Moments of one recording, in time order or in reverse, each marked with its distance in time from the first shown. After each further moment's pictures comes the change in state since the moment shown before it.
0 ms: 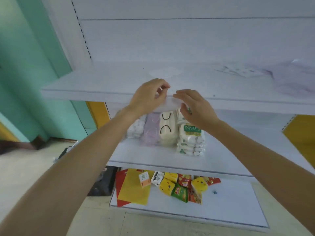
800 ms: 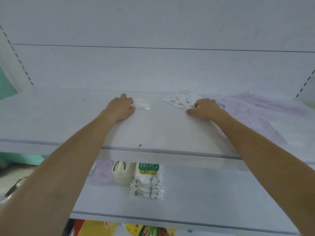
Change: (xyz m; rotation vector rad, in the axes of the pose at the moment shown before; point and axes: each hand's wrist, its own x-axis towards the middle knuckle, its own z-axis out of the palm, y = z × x) left_hand 0.193 -0.027 0.131 0.594 -0.333 -0.370; right_hand 0.060 0.303 -0.083 -0.300 -0.508 0.716
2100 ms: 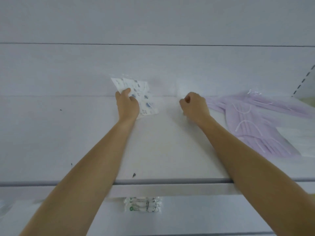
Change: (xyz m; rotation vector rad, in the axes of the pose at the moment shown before) left_hand 0.058 0.063 0.021 -0.992 0.386 -0.335; right_hand 0.024 -0.035 0.008 0.572 0.294 0.097
